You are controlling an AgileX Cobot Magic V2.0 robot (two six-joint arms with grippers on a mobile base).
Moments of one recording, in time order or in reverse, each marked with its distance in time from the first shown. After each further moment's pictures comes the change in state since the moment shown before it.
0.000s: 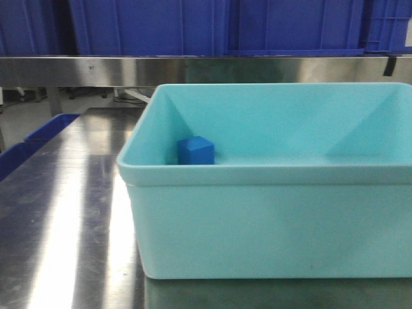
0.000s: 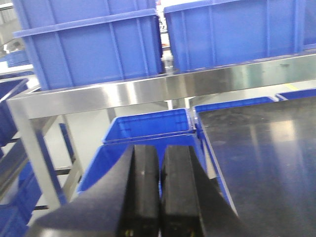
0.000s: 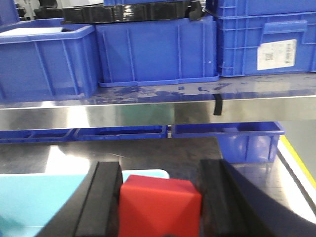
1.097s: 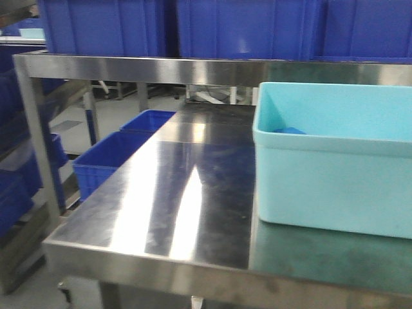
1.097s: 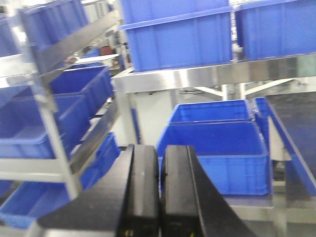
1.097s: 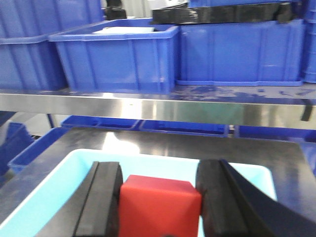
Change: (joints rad) left arm 0.000 0.000 0.000 0.000 0.000 0.000; right arm 0.000 -0.001 0.001 0.000 0.000 0.000
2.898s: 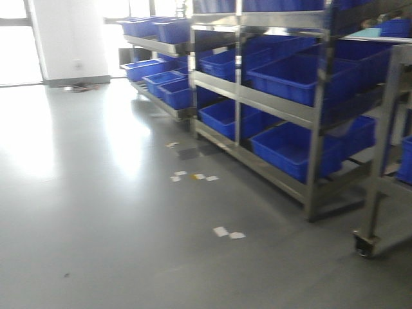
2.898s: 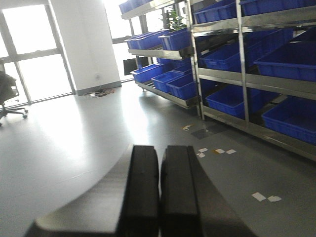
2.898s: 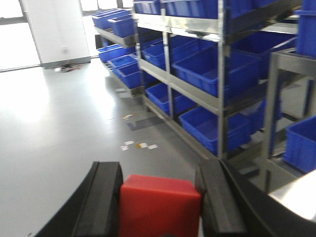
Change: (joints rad) left arm 0.000 0.000 0.000 0.000 0.000 0.000; right arm 0.000 0.000 0.000 0.000 0.000 0.000
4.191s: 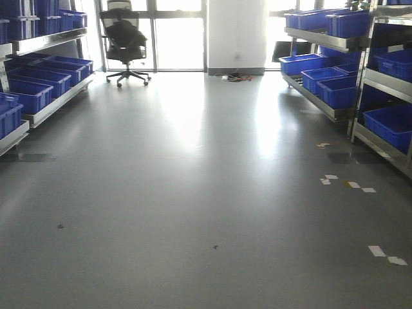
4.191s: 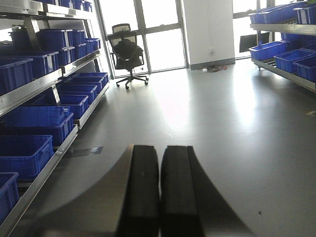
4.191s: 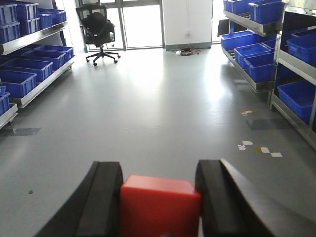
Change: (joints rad) left arm 0.000 0.000 0.000 0.000 0.000 0.000; right arm 0.000 0.000 0.002 0.000 0.000 0.000
